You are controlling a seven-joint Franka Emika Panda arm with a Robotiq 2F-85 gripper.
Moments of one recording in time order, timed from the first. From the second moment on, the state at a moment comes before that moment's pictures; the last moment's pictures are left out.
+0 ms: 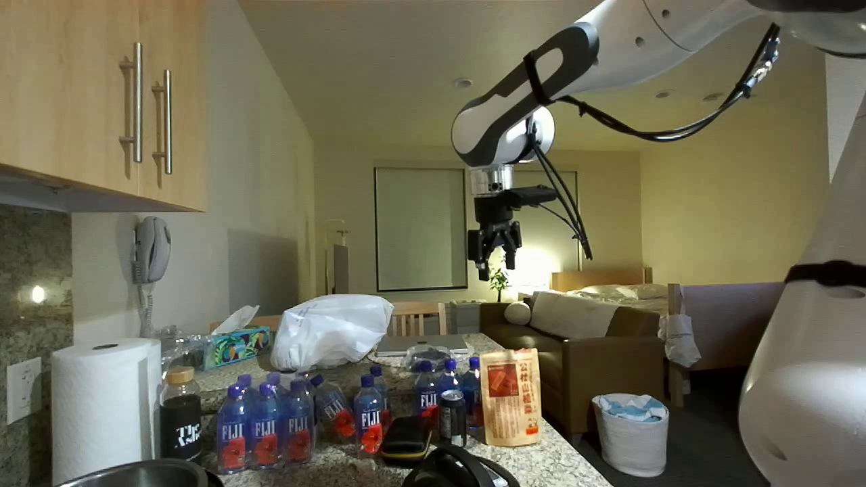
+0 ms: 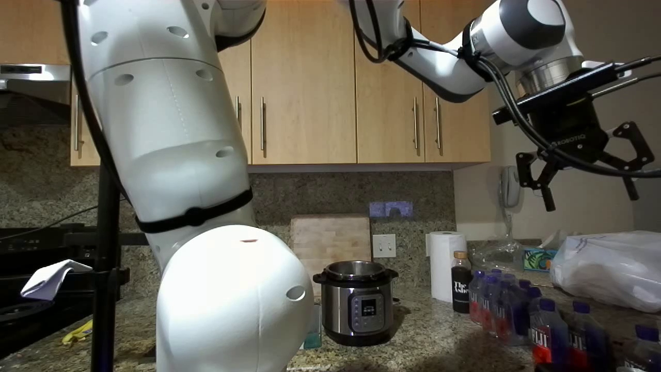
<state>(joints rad) -0.14 -0.29 -0.19 -2.09 -0.21 1.93 -0.23</state>
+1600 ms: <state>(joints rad) -0.14 -0.12 -0.23 -2.35 0.15 2.03 -0.17</state>
